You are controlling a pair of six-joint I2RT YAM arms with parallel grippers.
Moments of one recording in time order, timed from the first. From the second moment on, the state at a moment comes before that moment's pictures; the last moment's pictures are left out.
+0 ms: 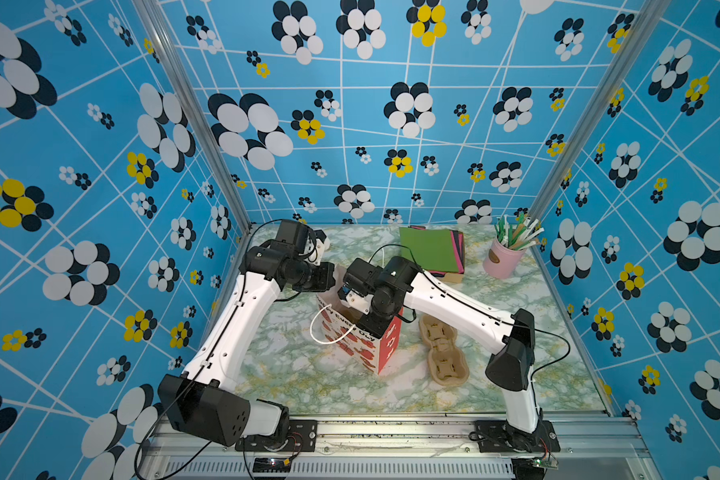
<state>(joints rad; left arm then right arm) -0.24 1.39 1.49 -1.11 0.38 -0.19 1.02 2.02 2.07 -1.43 -0.01 -0.04</state>
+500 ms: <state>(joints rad) -0.24 1.39 1.49 -1.11 0.38 -0.18 1.01 2.06 2.07 -1.43 -0.01 -0.04</state>
